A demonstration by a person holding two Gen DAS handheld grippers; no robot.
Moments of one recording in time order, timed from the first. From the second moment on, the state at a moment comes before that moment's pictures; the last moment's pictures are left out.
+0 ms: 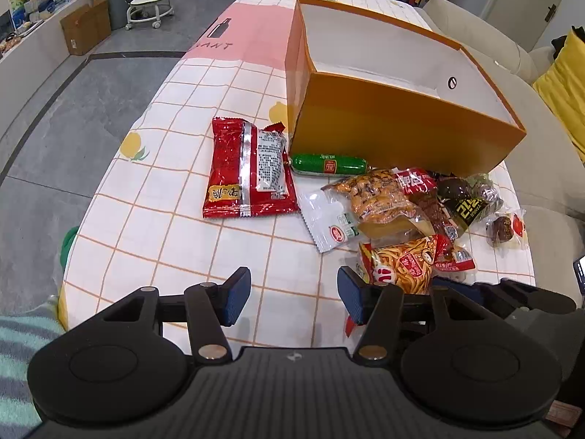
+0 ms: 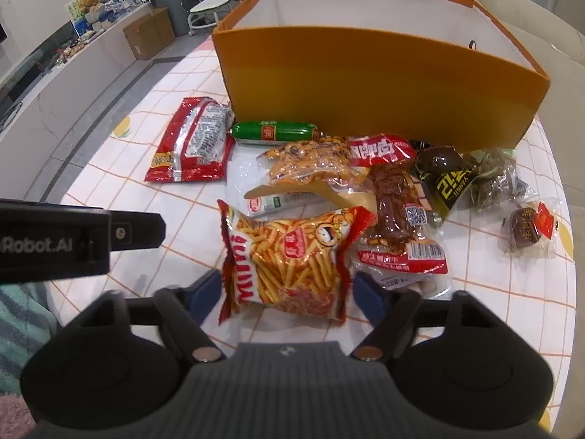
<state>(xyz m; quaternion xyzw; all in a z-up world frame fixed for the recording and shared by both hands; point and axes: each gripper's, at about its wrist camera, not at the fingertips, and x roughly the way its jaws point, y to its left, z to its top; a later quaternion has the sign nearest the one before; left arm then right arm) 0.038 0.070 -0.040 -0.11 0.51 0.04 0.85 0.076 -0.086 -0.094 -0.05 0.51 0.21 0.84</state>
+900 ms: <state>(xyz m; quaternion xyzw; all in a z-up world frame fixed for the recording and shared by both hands) 0.103 0.105 -0.047 -0.12 0.49 0.07 0.86 0.125 -0.108 -0.035 -0.04 0.44 0.18 0.88</state>
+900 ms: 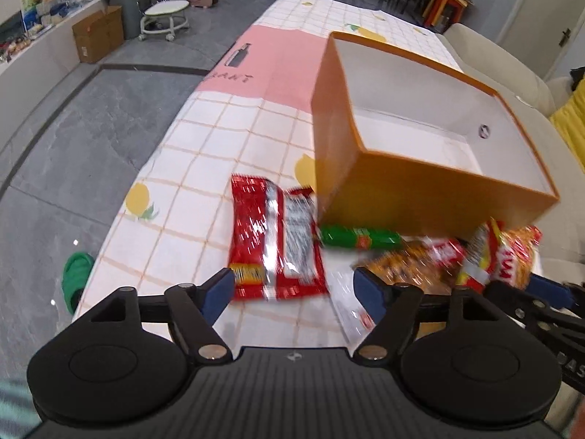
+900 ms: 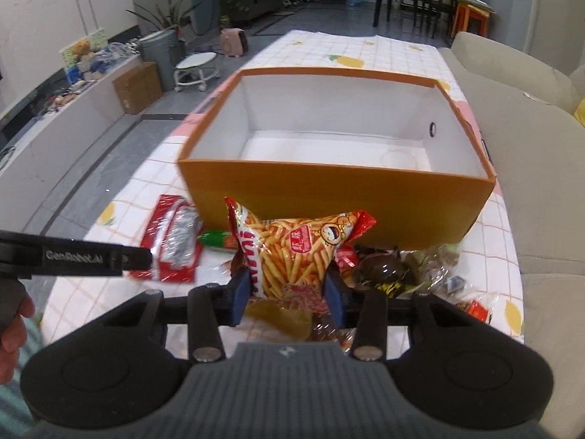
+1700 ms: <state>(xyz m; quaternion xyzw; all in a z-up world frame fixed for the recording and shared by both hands) 0.152 0.096 -0.106 -0.04 0.52 0.09 0.85 0.160 -0.114 -0.072 -0.02 0.46 0.18 0.87</state>
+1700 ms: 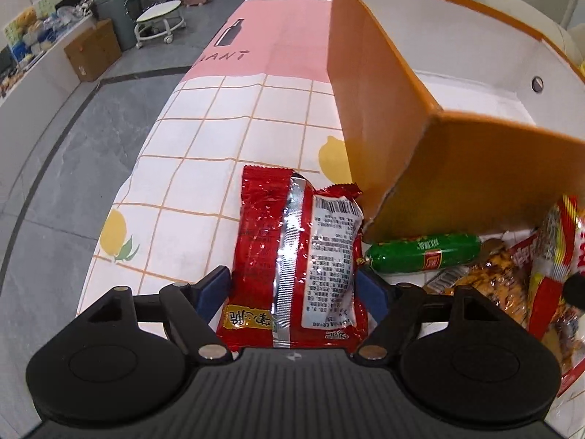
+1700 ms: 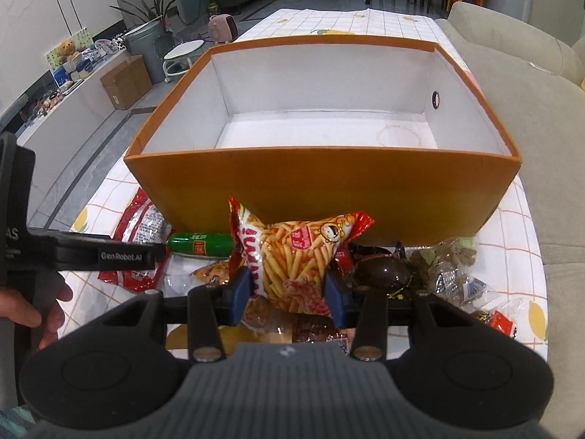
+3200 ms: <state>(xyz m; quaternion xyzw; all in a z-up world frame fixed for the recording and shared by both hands) 0.154 0.033 0.077 -0.06 0.33 -0.03 0.94 0.170 -0.167 0.030 0.01 0.35 0.20 0.92</state>
